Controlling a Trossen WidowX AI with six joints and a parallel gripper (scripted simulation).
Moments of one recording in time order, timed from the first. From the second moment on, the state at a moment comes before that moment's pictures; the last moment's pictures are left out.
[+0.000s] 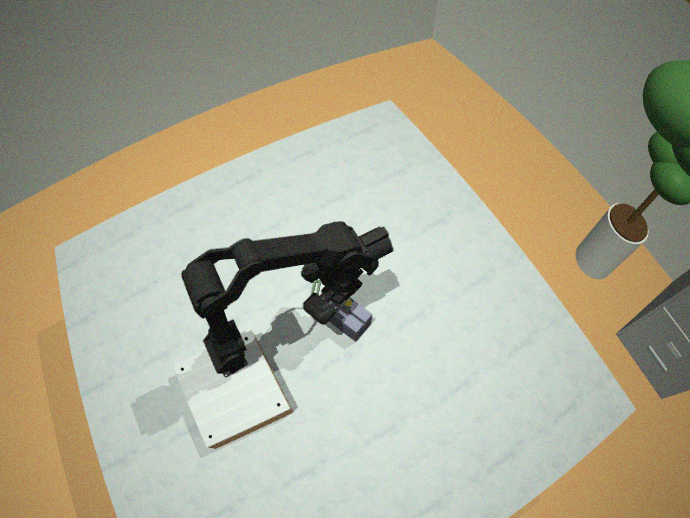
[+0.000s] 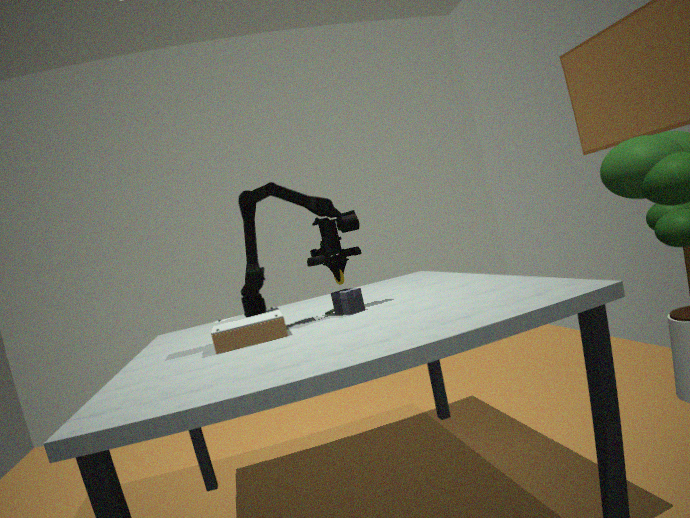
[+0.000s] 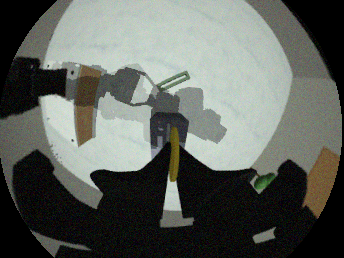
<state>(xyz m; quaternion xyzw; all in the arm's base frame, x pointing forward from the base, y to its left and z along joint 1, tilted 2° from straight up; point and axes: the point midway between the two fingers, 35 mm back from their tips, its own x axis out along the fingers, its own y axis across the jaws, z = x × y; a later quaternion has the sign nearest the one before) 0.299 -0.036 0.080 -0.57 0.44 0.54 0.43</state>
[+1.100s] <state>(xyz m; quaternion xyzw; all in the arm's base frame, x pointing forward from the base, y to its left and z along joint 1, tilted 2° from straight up) 0.302 -0.059 0.081 -0.58 0.43 0.55 0.43</state>
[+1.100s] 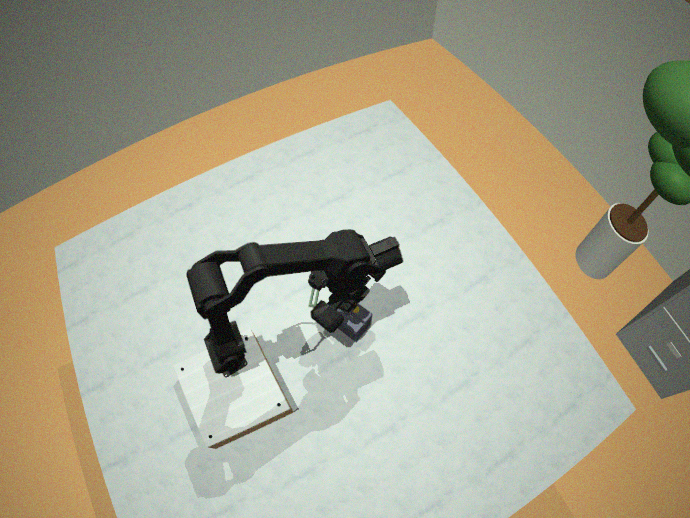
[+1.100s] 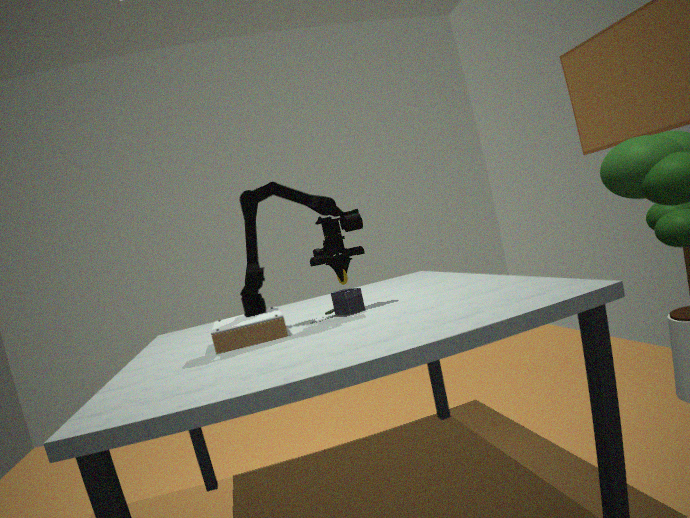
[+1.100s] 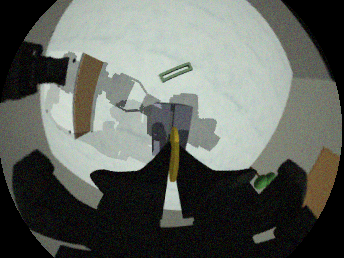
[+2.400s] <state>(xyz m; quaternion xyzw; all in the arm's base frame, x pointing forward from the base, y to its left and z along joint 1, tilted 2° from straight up) 0.302 -0.060 0.068 -0.58 0.43 0.55 0.43</state>
